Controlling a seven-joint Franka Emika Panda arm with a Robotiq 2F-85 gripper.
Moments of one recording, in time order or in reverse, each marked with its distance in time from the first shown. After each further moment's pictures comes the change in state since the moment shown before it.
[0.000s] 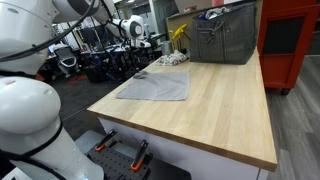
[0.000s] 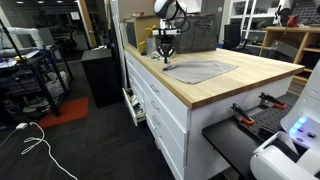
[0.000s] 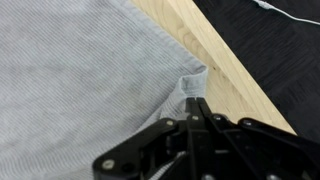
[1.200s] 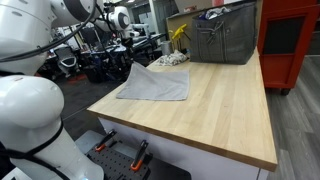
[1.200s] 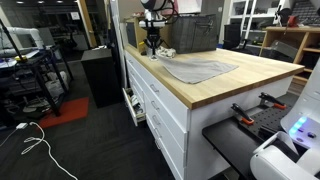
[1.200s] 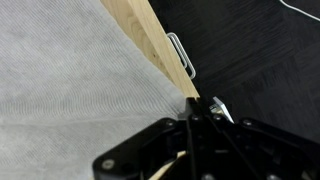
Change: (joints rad) arm 0.116 0.037 0.003 0.212 -0.158 -0.024 0.034
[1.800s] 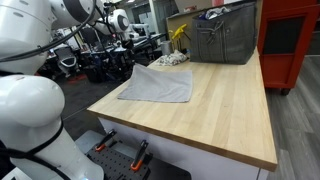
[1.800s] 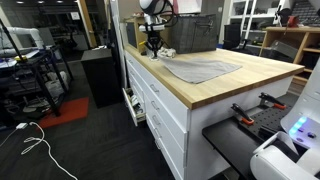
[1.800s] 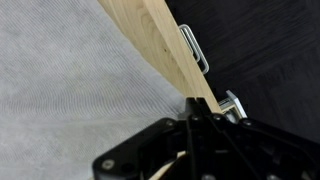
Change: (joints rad) arm 0.026 0.012 -0.015 -0.007 -0.071 0.001 0.047
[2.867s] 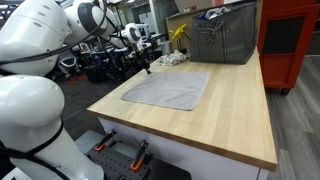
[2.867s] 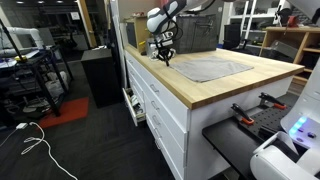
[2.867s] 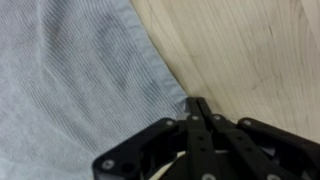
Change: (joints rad) arm -0.008 0.184 -0.102 0.101 -0.130 -0.012 -0.028
